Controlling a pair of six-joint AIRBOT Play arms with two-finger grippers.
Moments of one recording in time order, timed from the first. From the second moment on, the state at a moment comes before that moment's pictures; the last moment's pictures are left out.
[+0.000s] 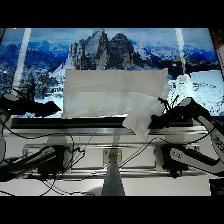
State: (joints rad) left arm 0.45 -1.26 0.63 1.04 -1.14 -1.04; right arm -0.17 -1.27 0.45 -1.01 1.25 1.15
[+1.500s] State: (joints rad) left arm 0.27 -1.36 0.98 0.66 -0.90 -0.88; right arm -0.16 -1.28 0.90 -0.63 0.97 1.17
